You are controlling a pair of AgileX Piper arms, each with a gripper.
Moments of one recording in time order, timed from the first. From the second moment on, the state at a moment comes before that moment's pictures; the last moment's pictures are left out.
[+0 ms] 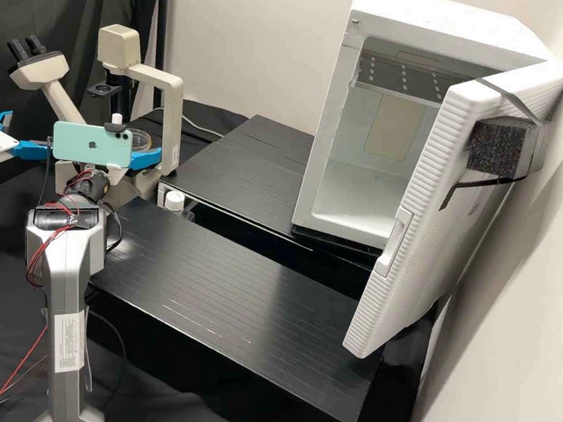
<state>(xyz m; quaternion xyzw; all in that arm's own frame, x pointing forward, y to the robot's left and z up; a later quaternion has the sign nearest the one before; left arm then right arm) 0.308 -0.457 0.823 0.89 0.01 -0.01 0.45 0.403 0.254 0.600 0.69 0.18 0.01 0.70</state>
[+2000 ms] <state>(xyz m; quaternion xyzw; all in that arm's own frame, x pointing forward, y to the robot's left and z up) 0.308 -0.457 0.823 0.89 0.01 -0.01 0.45 0.415 0.258 0.584 0.67 0.17 -0.01 0.72</state>
